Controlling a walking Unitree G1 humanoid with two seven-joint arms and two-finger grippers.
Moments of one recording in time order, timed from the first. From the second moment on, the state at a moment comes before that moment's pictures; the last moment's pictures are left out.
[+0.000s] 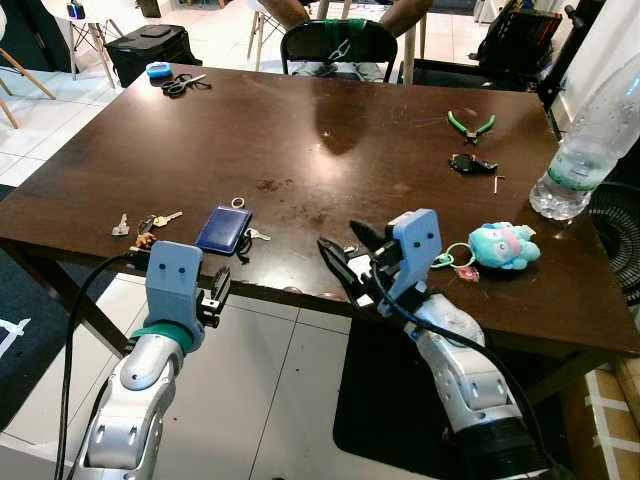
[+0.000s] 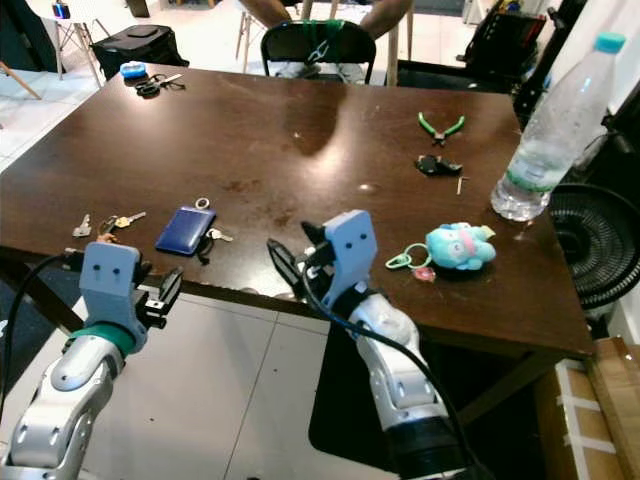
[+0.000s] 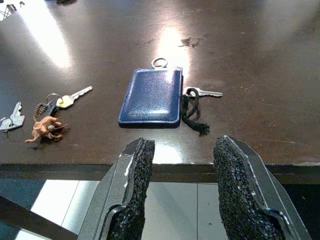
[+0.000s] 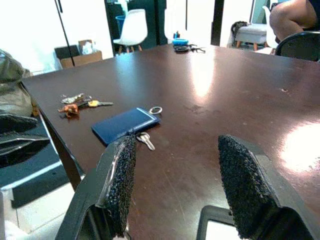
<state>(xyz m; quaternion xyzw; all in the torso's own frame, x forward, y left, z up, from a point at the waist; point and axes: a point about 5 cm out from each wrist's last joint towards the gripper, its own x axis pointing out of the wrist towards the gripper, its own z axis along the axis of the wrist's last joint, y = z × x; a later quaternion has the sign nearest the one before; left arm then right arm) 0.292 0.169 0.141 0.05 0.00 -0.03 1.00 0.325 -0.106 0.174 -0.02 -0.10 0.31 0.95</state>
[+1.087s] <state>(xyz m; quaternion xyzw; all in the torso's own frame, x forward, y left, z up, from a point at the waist) 0.289 0.169 0.144 0.04 0.01 -0.03 1.00 0.374 -0.124 0.166 -0.30 -0.06 0.26 0.92</state>
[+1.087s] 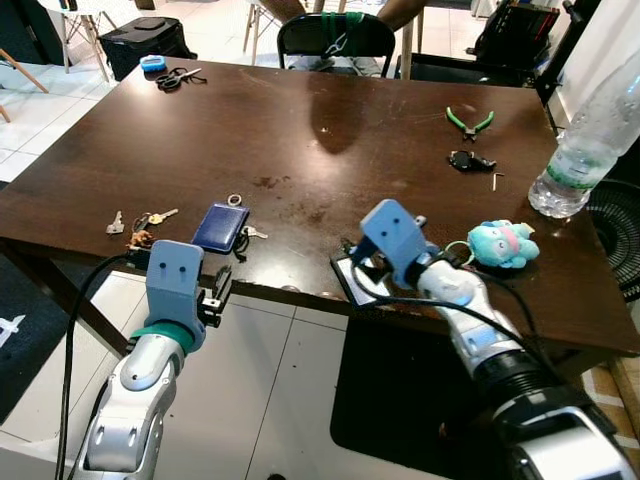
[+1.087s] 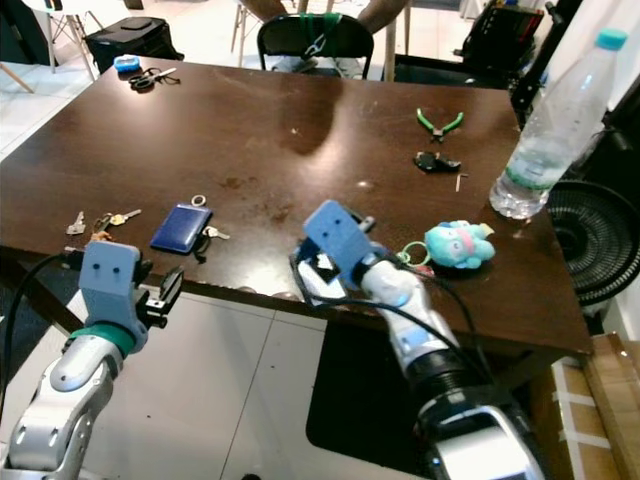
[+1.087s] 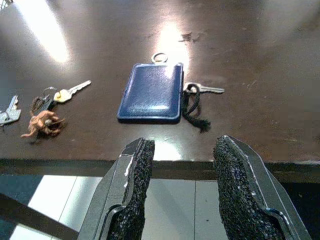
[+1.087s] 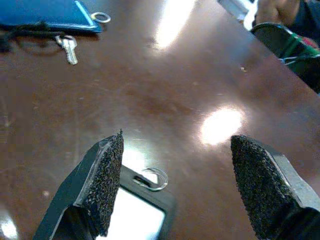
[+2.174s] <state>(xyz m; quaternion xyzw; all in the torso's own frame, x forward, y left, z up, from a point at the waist) 0.290 0.168 0.146 0.04 0.01 -0.03 1.00 0.360 -0.128 0.152 -0.36 -0.05 0.31 0.88</state>
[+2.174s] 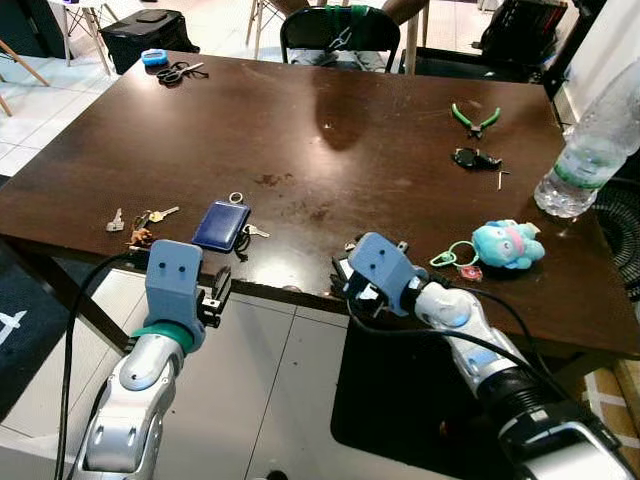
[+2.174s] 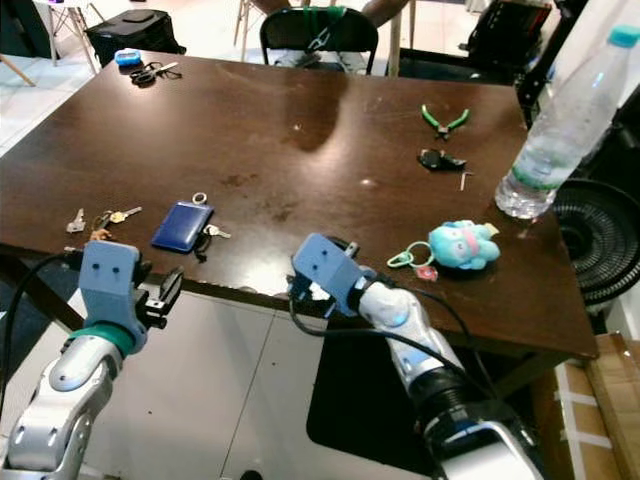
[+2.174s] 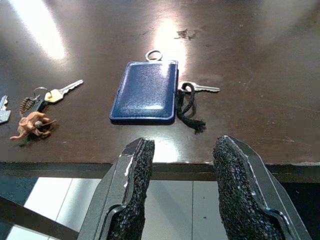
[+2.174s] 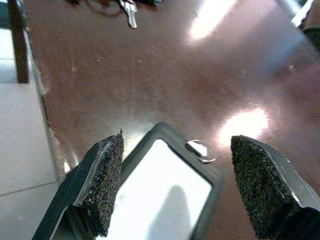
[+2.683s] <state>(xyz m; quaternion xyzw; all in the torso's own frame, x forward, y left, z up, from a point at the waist) 0.290 0.168 0.146 0.04 0.01 -0.03 1.00 0.361 -0.127 0.176 -0.25 -0.11 0.27 0.92</state>
